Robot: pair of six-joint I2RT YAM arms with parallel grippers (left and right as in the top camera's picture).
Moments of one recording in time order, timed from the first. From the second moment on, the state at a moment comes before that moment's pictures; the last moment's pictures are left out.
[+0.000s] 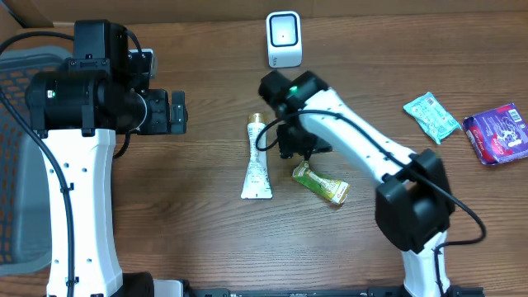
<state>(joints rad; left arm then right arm) 0.01 1.56 1.95 -1.57 0.02 -0.04 0.64 2.10 1.85 -1.39 0.05 0.50</state>
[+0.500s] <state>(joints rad) 0.01 1.56 1.95 -1.57 0.02 -0.04 0.61 2.00 1.73 -1.42 -0.09 0.01</state>
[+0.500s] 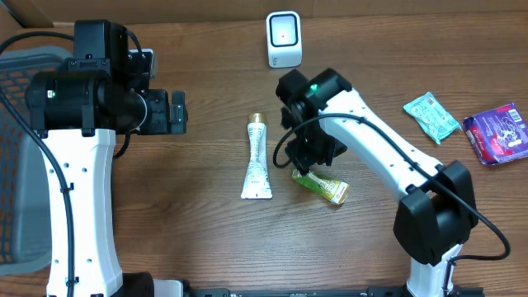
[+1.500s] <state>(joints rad) 0.01 1.56 1.95 -1.57 0.02 -0.04 0.09 1.99 1.15 -1.08 -0.78 -0.55</state>
